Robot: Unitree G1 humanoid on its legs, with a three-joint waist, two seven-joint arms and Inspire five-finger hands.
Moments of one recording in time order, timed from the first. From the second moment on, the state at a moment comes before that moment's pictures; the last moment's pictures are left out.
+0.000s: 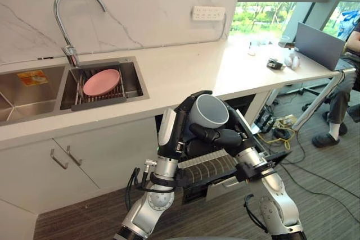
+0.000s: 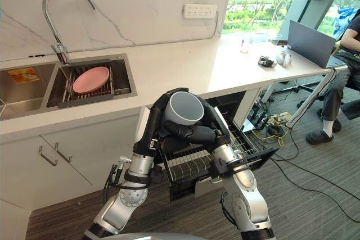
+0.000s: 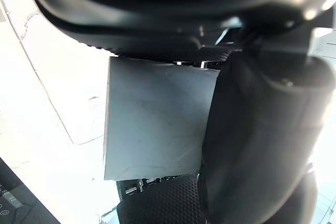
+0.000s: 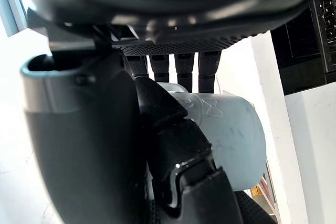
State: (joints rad) left arm 0.04 0.09 -0.44 0.00 0.49 -0.48 0.44; right arm 0.10 -0.17 0.11 -0.24 0.53 0.04 0.26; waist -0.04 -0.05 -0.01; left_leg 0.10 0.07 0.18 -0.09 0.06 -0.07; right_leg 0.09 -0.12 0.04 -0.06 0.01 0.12
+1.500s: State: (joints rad) left arm 0.25 0.05 -0.10 0.17 0.23 -0.36 0.48; right arm 0.09 -0.11 -0.20 0.15 0.51 0.02 0.10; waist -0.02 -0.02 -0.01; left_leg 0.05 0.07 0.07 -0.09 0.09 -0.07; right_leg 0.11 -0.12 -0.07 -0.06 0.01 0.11
